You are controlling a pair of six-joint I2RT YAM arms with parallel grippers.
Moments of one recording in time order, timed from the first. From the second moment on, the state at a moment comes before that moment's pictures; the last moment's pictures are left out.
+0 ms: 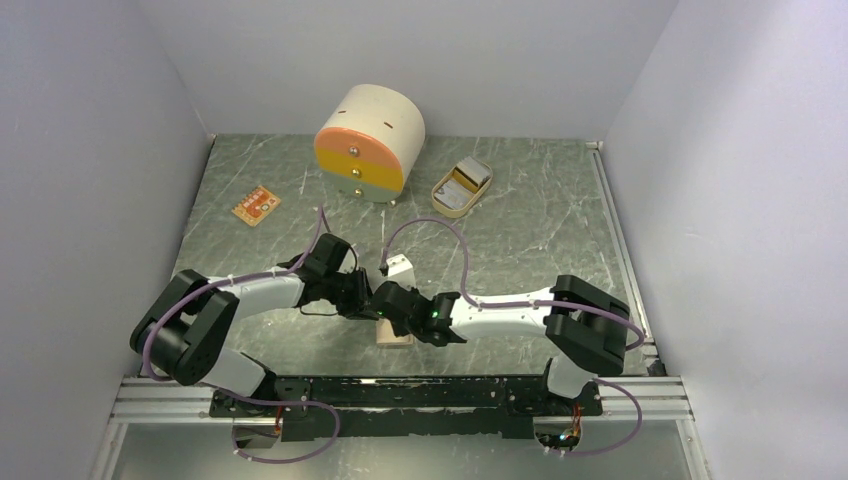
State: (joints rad) left arm -0.55 1.47 0.57 -0.12 0.47 -0.79; right arm 1.23 1.64 0.89 -0.18 0.42 0.64
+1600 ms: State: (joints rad) left arm -0.55 1.47 0.57 -0.11 0.48 -0.79; right arm 1.25 1.63 0.91 -0.20 0.51 0.67
